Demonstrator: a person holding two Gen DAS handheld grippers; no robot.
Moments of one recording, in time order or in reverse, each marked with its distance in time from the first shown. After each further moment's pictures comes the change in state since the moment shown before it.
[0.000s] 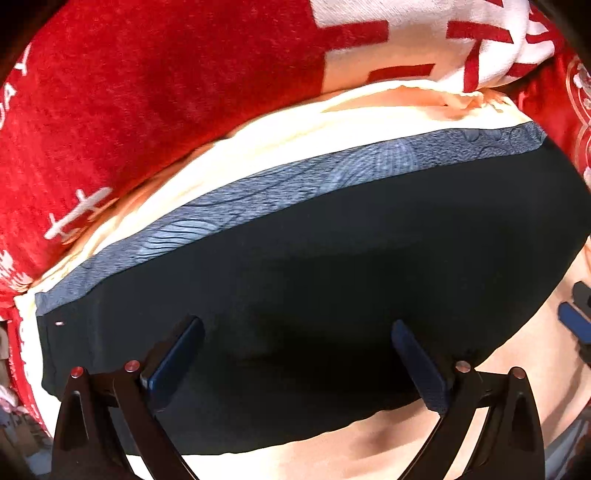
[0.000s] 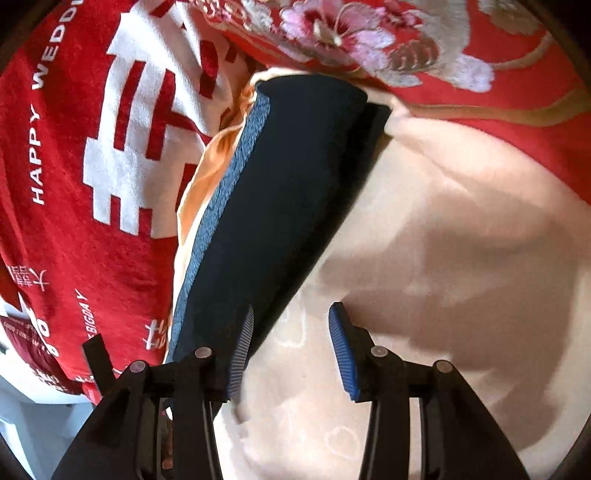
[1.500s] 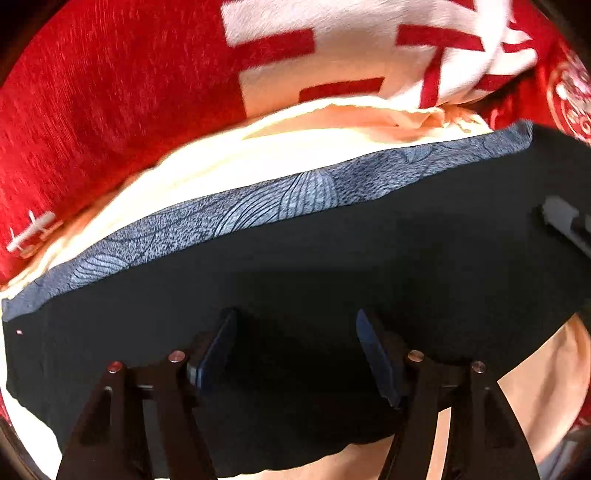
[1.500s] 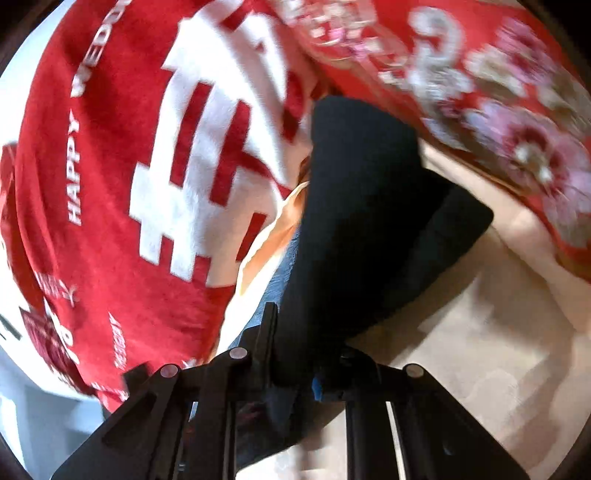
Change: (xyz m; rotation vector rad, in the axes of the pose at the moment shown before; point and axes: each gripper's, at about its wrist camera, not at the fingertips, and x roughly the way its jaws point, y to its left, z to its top) left arm 0.010 -0.036 0.012 -0.023 -0.110 -0.096; right arm 0.023 0.059 0.037 -0.128 -0.107 0.129
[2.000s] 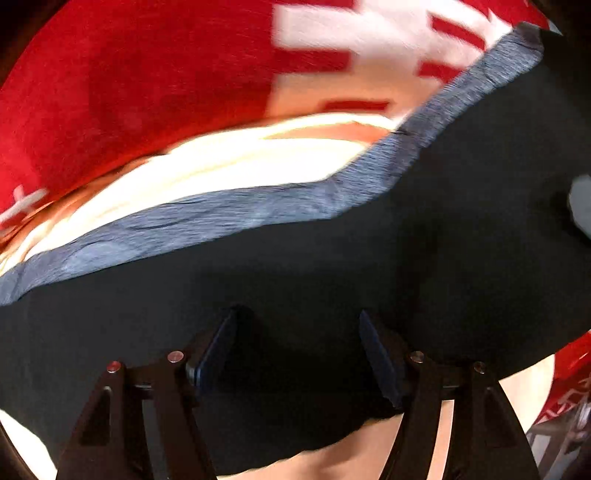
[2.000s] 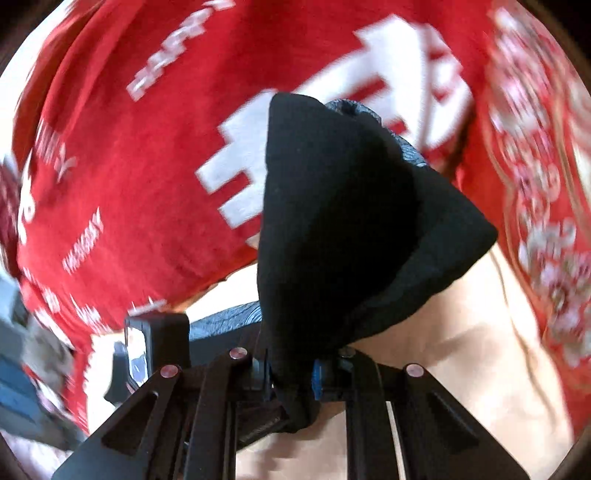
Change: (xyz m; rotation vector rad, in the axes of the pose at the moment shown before) left arm -0.014 0.076 -0.001 -0.080 0.014 -0.181; right arm 0.005 0.129 -0.040 -0.531 0.015 -0.217
